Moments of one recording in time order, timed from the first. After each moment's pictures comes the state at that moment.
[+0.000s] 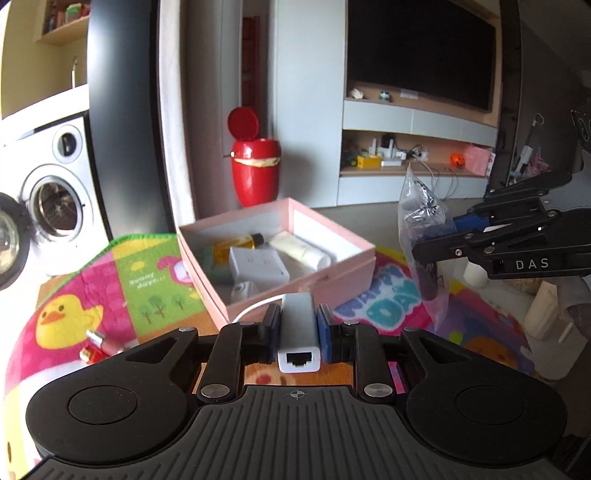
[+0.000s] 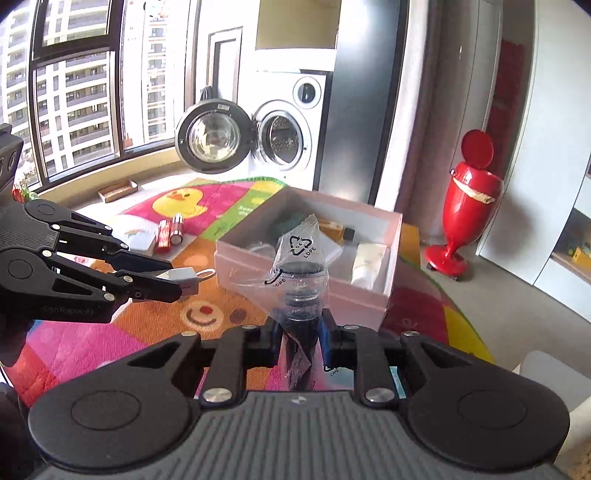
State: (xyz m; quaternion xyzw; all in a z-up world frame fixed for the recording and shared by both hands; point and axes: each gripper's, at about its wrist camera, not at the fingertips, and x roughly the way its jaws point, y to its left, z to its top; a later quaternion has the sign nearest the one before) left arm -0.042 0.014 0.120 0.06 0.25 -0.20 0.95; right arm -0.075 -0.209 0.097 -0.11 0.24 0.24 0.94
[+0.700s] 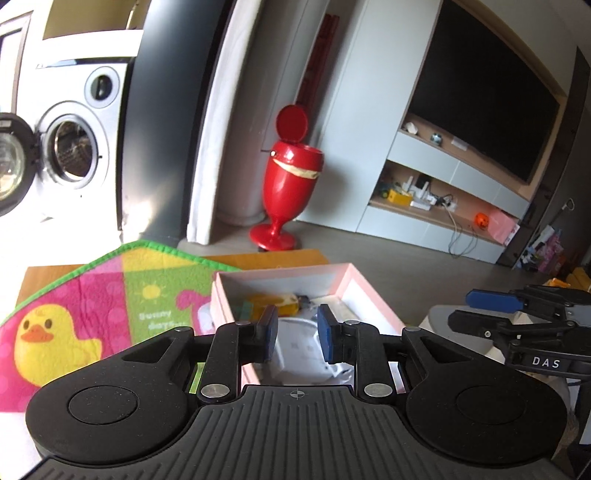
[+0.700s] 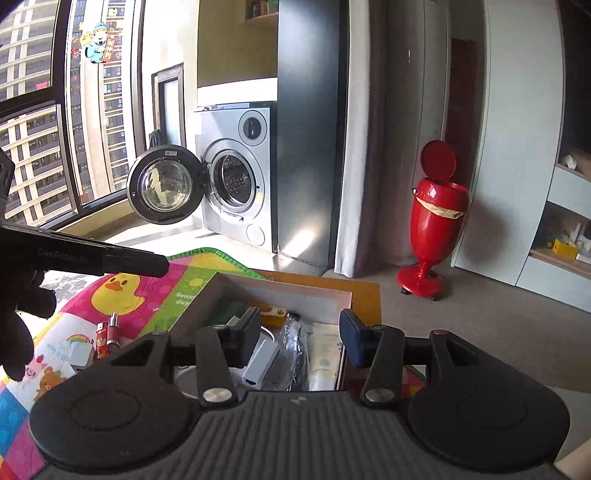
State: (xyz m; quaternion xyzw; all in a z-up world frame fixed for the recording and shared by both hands) left arm 0.089 0.068 0.121 -0.09 0.30 -0.15 0.94; right arm 0.028 -0.206 0.093 -0.08 0.26 0.18 0.95
